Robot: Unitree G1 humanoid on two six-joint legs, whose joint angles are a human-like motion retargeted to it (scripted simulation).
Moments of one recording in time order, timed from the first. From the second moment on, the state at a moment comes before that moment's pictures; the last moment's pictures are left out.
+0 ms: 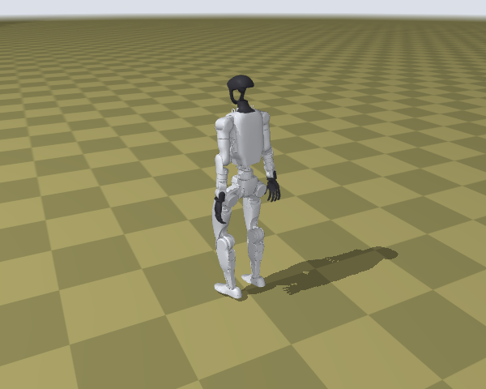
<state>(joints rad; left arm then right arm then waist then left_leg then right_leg) 0.04 0.13 -0.05 1.46 0.38 -0.05 0.06 -0.10 -0.24 -0.14 1.63 -0.41 0.04 0.10 -0.01 -0.02 0.19 -0.07 -0.03 0.13 0.29 -0.14 0.04 0.07 -0.04 -0.07 0.03 0.12 0.01</state>
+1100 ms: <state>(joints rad) 0.01 0.13 -0.04 1.52 0.38 0.00 -0.08 0.11 -0.23 -0.32 1.65 -0.35 0.06 0.19 -0.04 -0.02 0.13 0.08 -0.05 0.28 0.06 -0.13 0.12 0.02 -0.02 0.00 0.05 0.10 0.08</state>
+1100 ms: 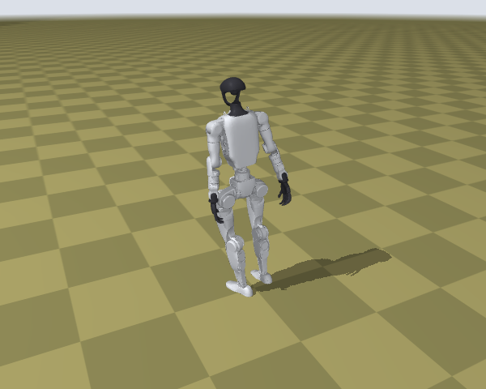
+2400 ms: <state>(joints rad) 0.09 0.15 0.00 1.50 0.47 0.00 -0.07 -0.03 -0.25 -0.17 1.70 -0.27 0.04 0.16 -0.07 0.06 0.05 0.05 0.03 0.25 0.10 -0.19 0.05 0.01 0.04 -0.02 0.09 0.08 -0.01</state>
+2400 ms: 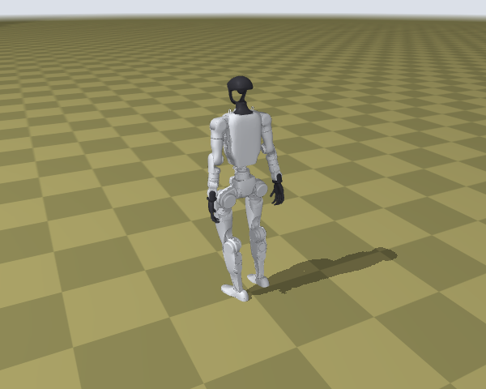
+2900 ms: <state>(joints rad) 0.31 0.19 0.07 1.70 0.54 0.04 0.03 -0.67 -0.11 -0.10 1.47 -0.10 -0.12 0.05 0.20 -0.04 0.29 -0.76 0.23 0.33 1.48 -0.09 0.24 0.11 -0.05 0.01 0.13 0.10 -0.10</state>
